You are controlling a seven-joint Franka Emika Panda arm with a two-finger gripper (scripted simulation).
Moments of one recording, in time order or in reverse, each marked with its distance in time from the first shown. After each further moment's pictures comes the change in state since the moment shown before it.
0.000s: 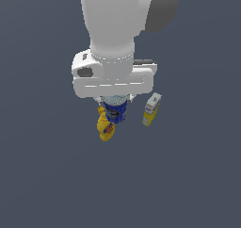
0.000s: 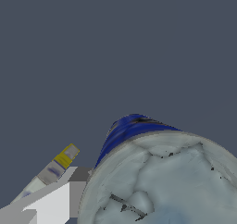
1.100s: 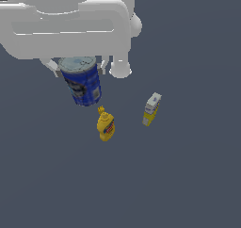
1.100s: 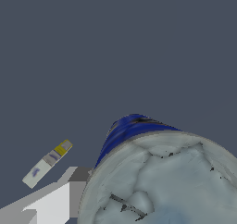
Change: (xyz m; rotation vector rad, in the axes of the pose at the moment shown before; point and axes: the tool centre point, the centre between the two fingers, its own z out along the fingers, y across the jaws) arm 0.022 0.069 -0.125 -0.002 -0.001 0.001
